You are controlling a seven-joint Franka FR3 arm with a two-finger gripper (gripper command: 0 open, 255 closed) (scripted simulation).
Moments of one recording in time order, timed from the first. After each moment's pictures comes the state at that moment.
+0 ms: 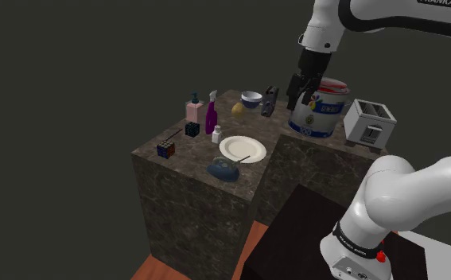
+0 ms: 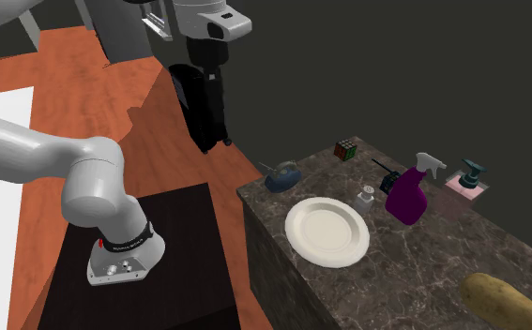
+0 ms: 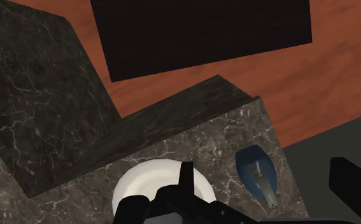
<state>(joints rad) 0.02 -0.80 -0.05 -2.29 -0.01 1.52 0.12</state>
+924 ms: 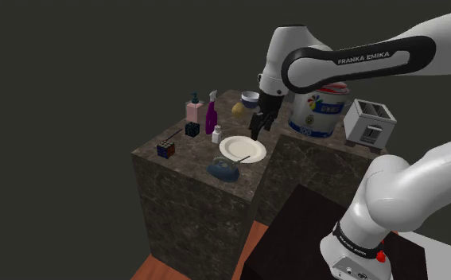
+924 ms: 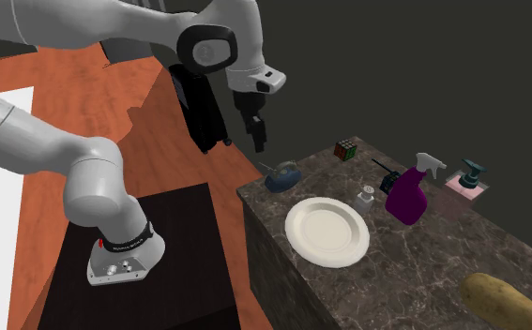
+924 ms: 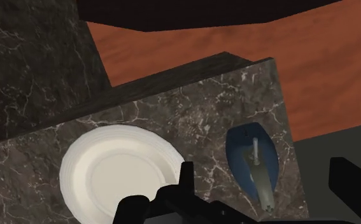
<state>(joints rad) 0.07 -0.58 -0.01 -2.48 -0.04 1.98 0.08</state>
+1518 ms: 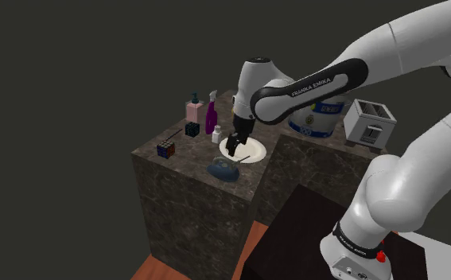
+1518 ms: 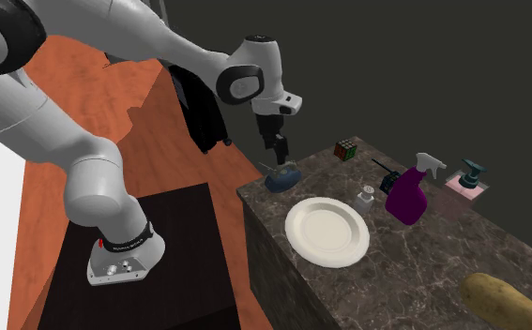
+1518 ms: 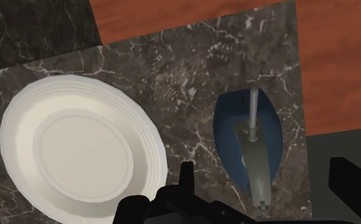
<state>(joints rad) 0.09 -0.28 0.02 -2.48 -0.08 2.30 0.08</state>
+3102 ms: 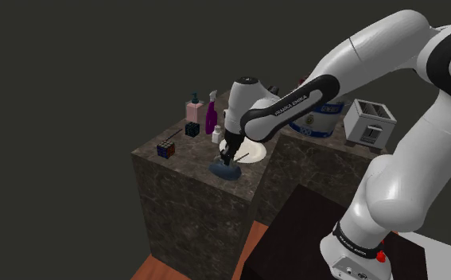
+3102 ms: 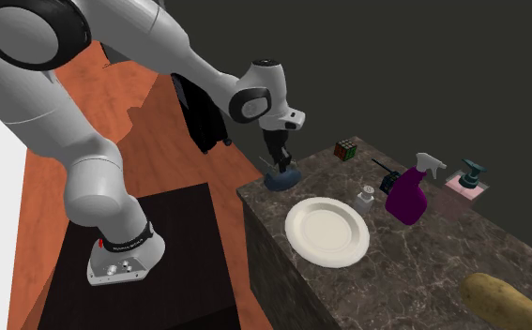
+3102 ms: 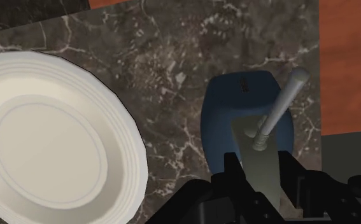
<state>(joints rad) 0.10 -0.12 0.04 -2.48 -0.12 2.47 0.10</state>
